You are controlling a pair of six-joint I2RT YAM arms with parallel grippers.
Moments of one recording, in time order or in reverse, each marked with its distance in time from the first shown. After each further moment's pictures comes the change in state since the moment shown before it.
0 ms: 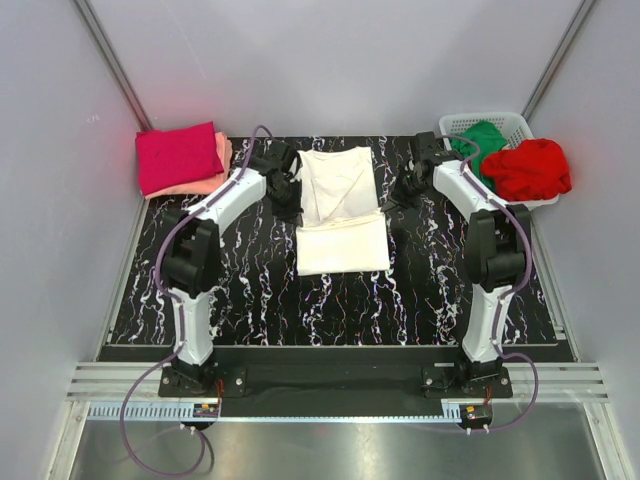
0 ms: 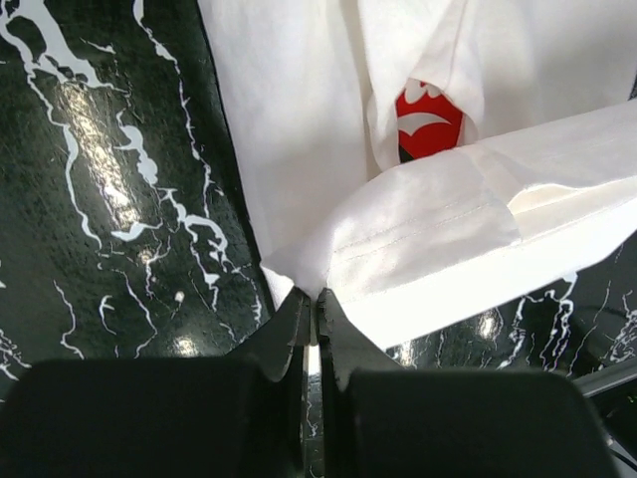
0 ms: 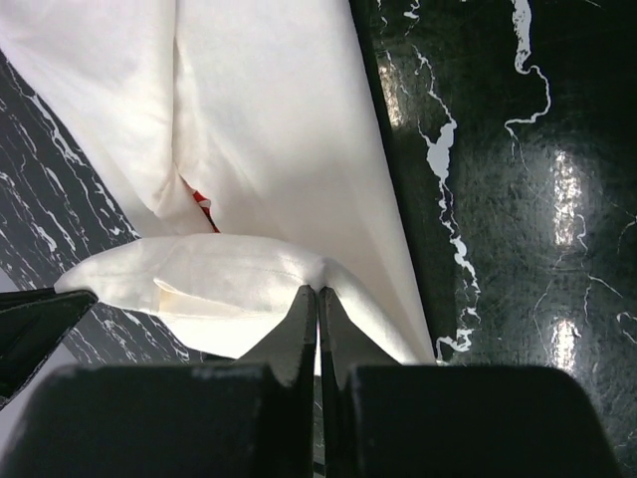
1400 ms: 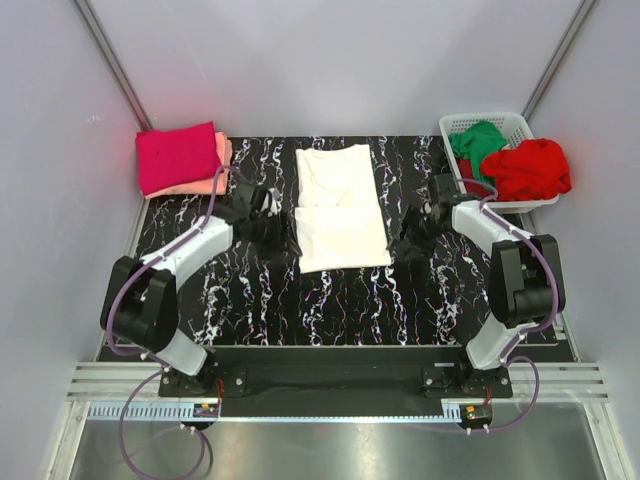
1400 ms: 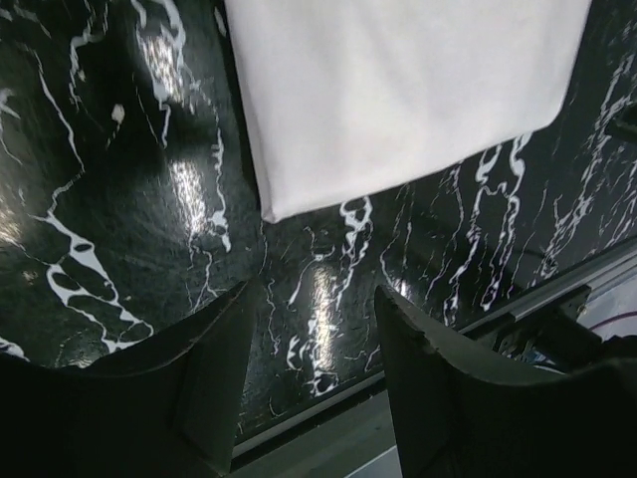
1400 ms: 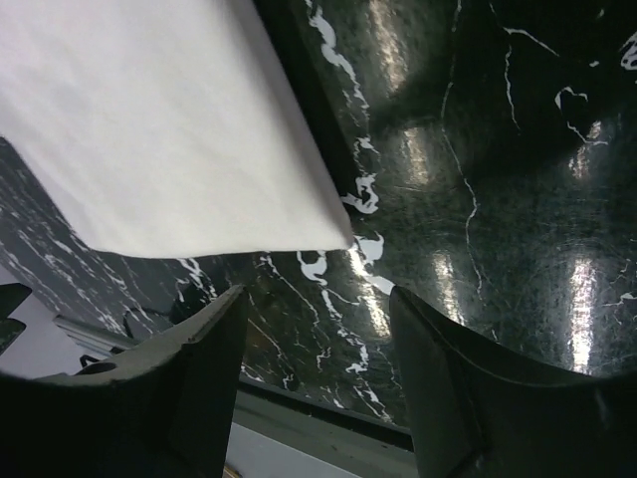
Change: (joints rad) left arm 0.031 -0.442 -0.574 0.259 0.154 -0.148; right arm -0.043 -0.298 -0.503 0.104 -0.066 0.000
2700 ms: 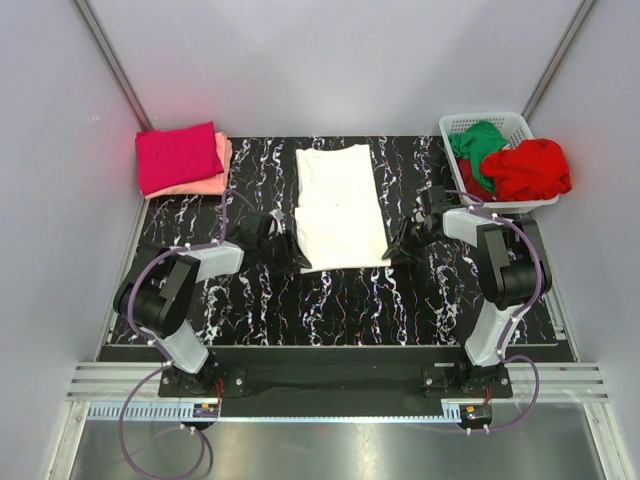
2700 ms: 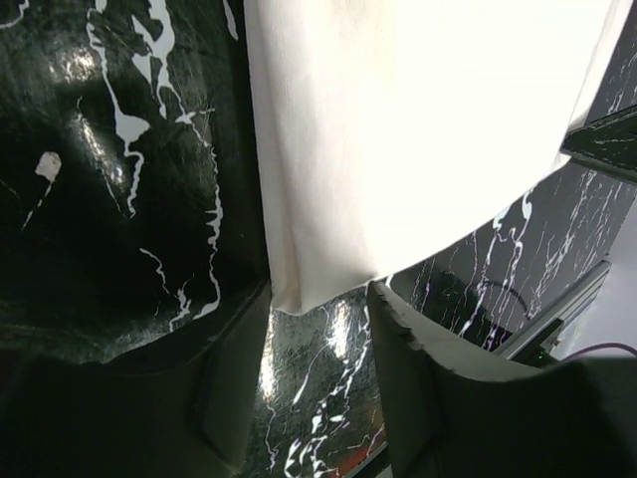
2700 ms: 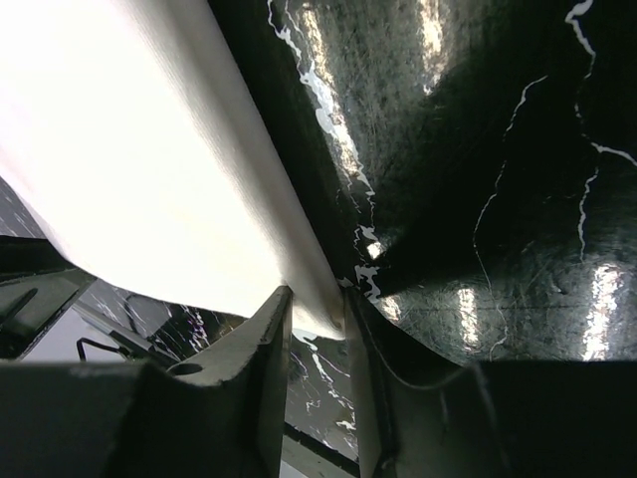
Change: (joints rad) left arm -0.038 0.101 -0.349 0.581 0.046 -0.187; right arm 0.000 0.144 -0.103 0.231 -0.119 -0.027
